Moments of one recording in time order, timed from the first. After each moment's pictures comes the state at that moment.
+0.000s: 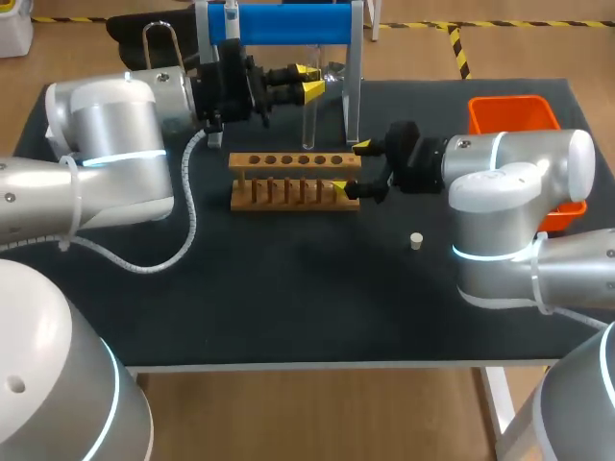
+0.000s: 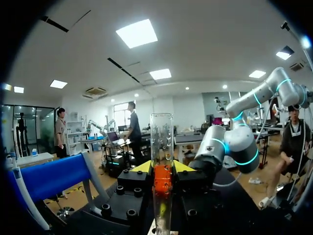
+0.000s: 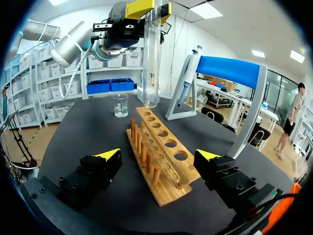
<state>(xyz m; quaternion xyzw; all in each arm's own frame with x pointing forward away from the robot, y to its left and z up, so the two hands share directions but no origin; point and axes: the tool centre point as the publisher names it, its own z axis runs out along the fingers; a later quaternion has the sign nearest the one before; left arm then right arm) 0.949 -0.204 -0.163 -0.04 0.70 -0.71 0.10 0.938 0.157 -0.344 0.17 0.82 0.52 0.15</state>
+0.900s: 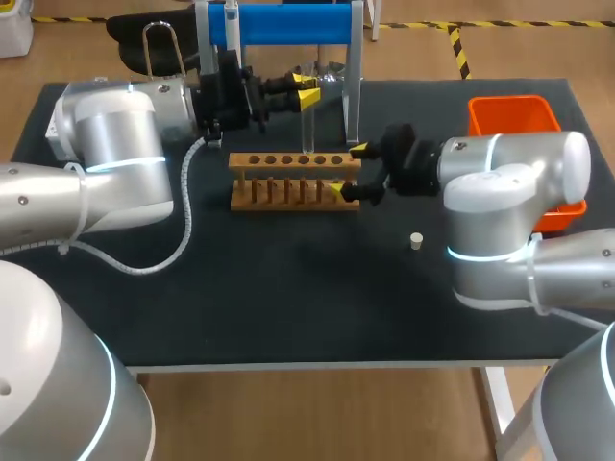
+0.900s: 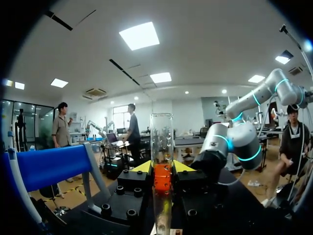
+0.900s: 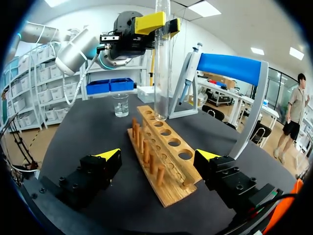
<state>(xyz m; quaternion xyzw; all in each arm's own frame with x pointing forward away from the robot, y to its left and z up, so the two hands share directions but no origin) 0.965 -0.197 -0.187 -0.04 0.68 -0.73 0.09 0.935 0.163 -0.349 0.18 0.83 0.51 0.15</state>
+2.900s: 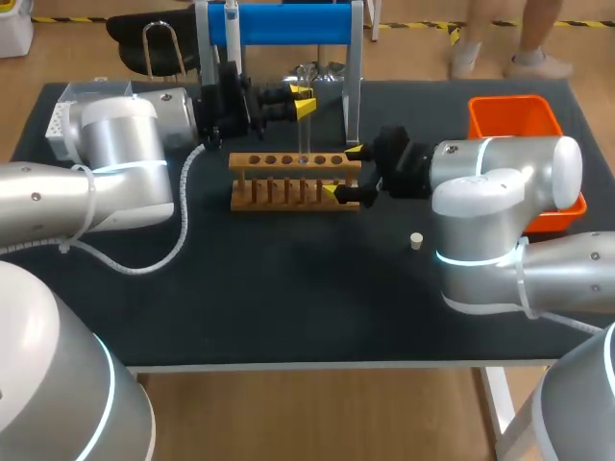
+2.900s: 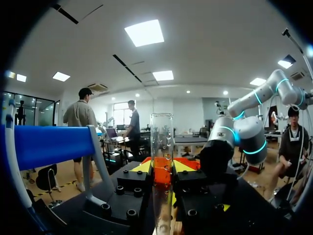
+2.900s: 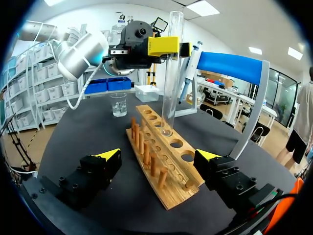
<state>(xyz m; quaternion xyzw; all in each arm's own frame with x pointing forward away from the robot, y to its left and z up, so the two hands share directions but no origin) 0.986 -0.191 -0.224 -0.06 0.68 -0.72 0.07 0.935 0.170 -0.352 0.19 0.83 0.51 0.15</state>
